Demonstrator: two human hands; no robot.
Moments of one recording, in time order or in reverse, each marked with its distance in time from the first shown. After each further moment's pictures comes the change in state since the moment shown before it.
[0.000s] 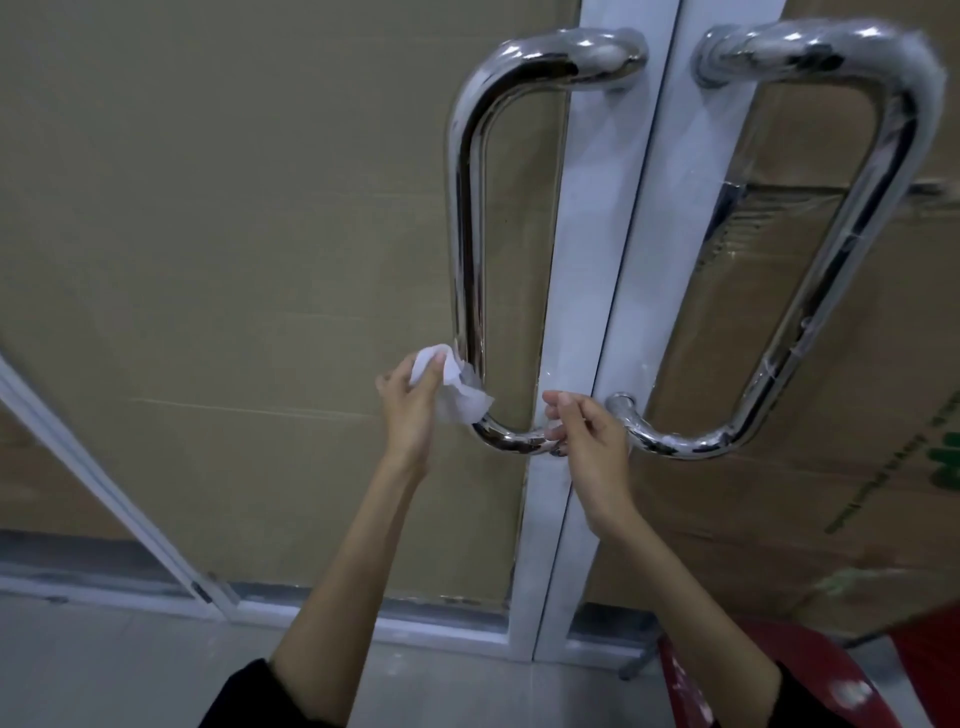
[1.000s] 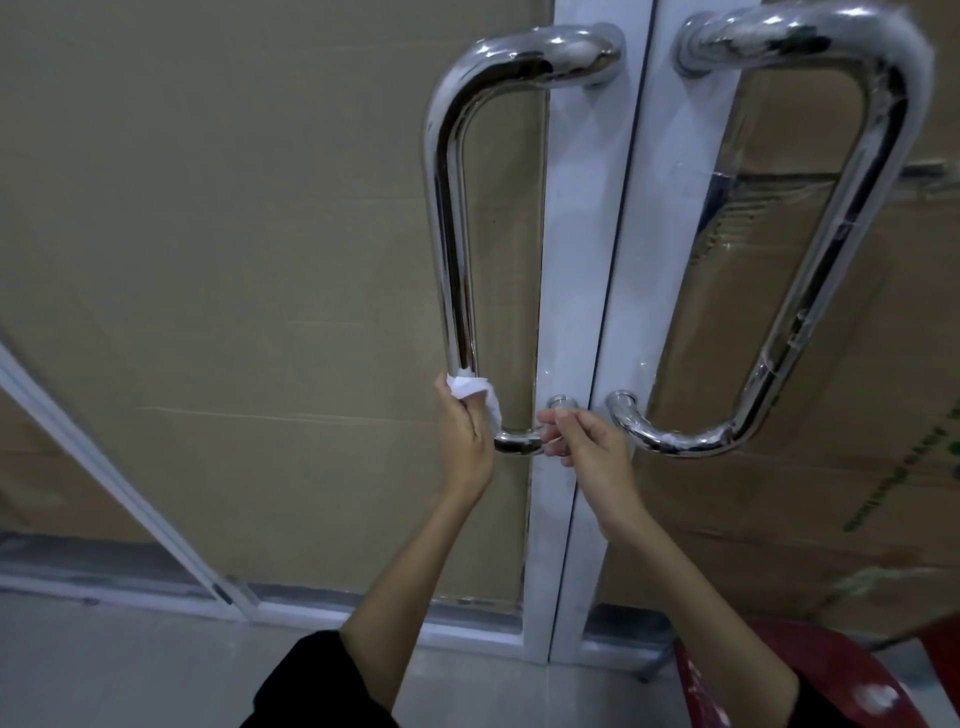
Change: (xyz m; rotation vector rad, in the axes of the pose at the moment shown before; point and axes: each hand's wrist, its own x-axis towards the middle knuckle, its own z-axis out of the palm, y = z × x) left_hand -0.022 -0.045 0.053 0.120 -0.005 0.245; right_hand 0.005 0.010 -0.017 0.011 -0.138 0.080
